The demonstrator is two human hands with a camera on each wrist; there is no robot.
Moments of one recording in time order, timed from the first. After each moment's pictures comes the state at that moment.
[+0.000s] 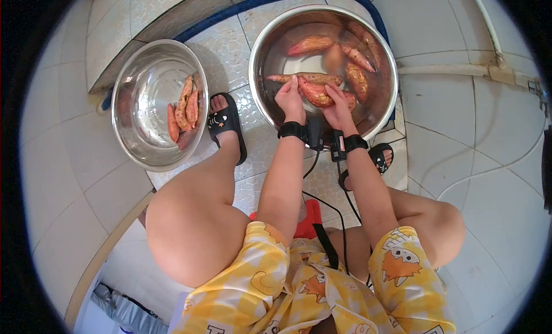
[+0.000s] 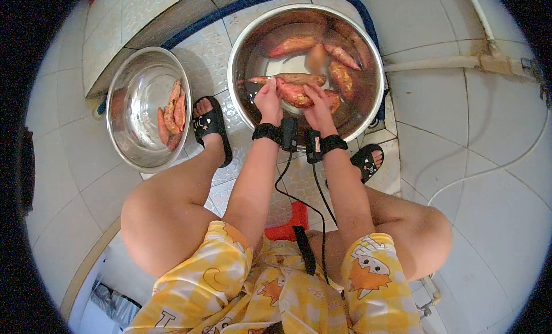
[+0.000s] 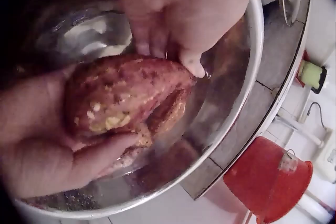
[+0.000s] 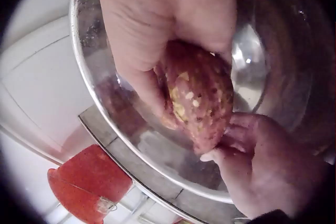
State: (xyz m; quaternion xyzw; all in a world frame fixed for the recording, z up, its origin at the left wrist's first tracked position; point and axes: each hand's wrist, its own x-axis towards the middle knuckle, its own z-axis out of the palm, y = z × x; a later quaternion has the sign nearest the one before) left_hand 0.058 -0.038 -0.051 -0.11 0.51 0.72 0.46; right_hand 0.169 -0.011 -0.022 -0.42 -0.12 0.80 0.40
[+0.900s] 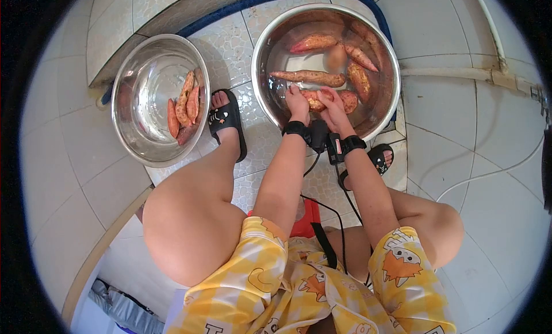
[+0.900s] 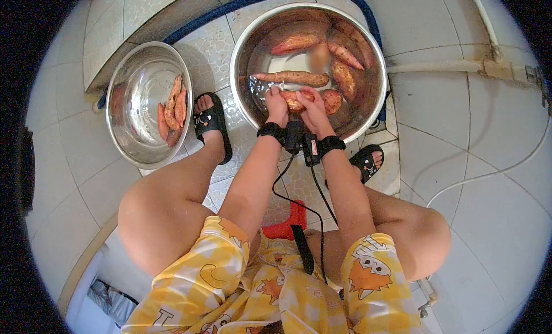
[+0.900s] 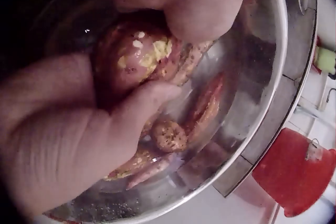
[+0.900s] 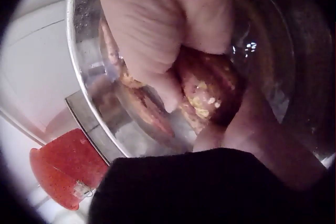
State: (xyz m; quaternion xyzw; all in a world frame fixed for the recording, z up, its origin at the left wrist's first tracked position) left_hand 0.072 -0.042 -0.067 -0.11 0.62 0.63 0.46; right_hand 0.167 -0.021 -0.038 -0.46 -0.23 0.79 0.32
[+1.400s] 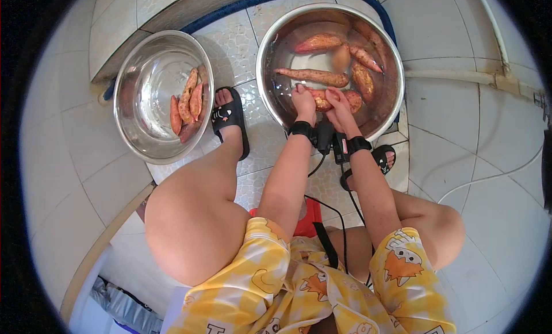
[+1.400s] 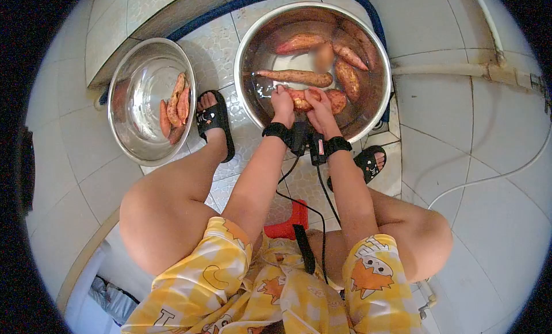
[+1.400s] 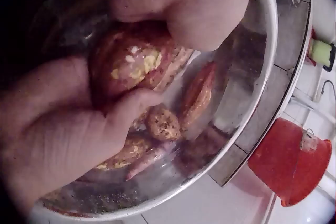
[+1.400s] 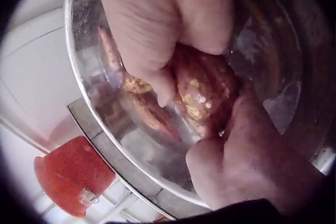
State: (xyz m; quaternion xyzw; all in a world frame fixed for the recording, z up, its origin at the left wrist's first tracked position) left_hand 0.074 -0.039 -0.053 -0.11 0.63 0.61 0.46; right_hand 0.171 -0.019 -0.033 -0.48 -0.23 0.79 0.30
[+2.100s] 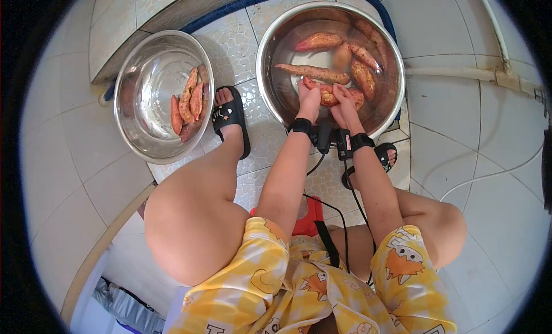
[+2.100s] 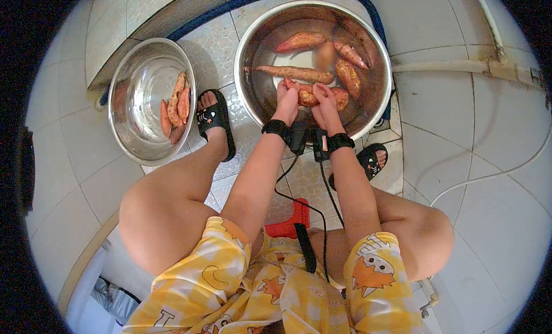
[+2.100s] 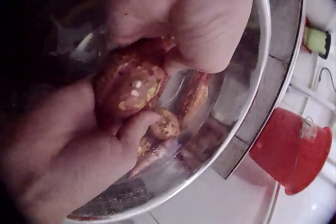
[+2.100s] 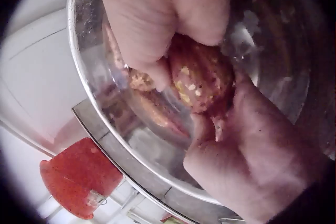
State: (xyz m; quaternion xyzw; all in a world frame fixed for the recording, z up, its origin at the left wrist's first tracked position) left_hand 0.078 -0.035 -0.060 -0.03 0.54 0.65 0.53; right_hand 0.173 -0.014 -0.028 -0.46 -0.17 0.78 0.39
